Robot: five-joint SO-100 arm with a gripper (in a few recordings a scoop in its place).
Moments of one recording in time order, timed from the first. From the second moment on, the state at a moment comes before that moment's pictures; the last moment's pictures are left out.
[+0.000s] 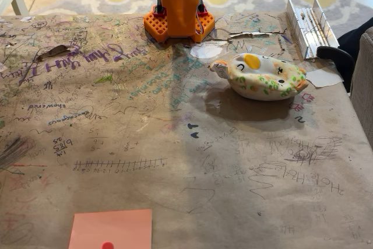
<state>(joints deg) -7.5 165.1 138.7 78.0 -21.4</state>
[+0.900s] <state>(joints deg) -26.4 117.4 132.5 67.1 -33.6</state>
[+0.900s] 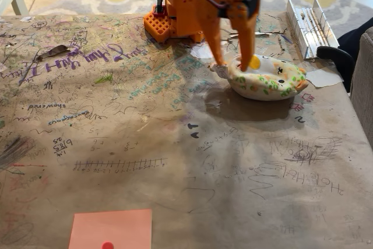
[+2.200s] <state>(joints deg) -34.5 136.8 139.7 77.2 -26.3</state>
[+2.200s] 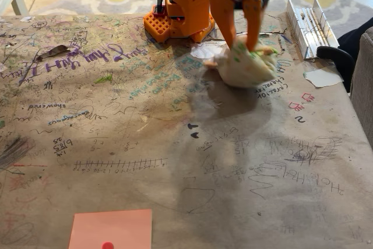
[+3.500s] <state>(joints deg) 1.0 151.7 79.2 11.8 -10.1</state>
